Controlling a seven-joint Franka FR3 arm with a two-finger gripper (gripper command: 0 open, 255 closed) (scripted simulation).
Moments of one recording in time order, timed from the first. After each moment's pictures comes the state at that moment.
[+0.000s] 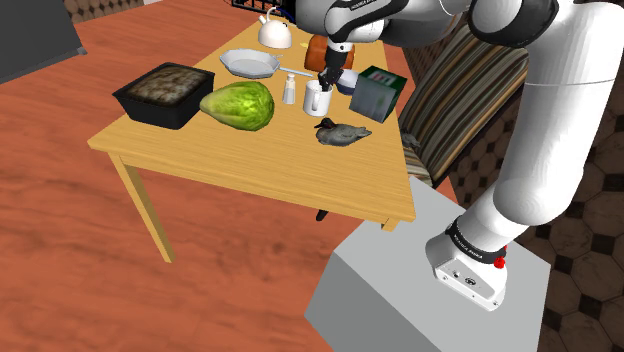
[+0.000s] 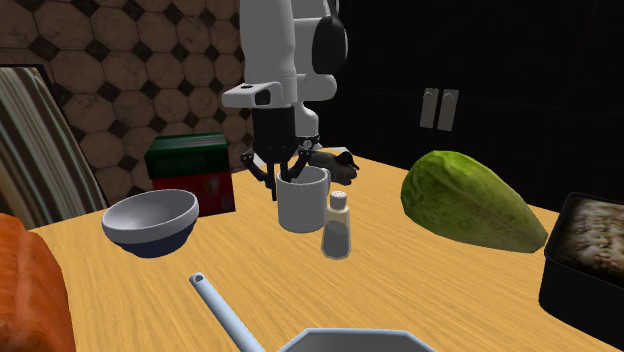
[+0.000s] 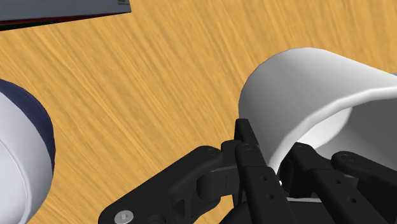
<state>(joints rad) -0.12 0.46 -0.11 -1.67 0.10 2.18 -0.33</state>
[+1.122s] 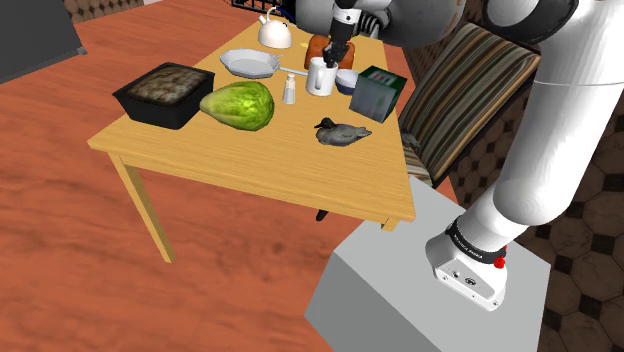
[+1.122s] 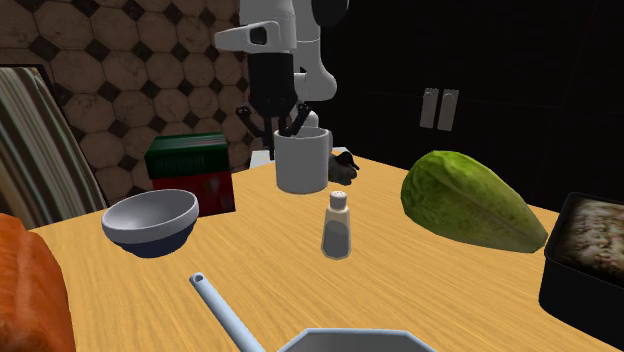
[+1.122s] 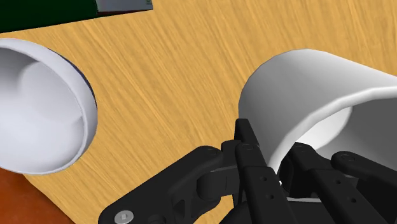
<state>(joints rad) -0.11 0.39 -0.12 -1.55 0.08 2.00 -0.31</state>
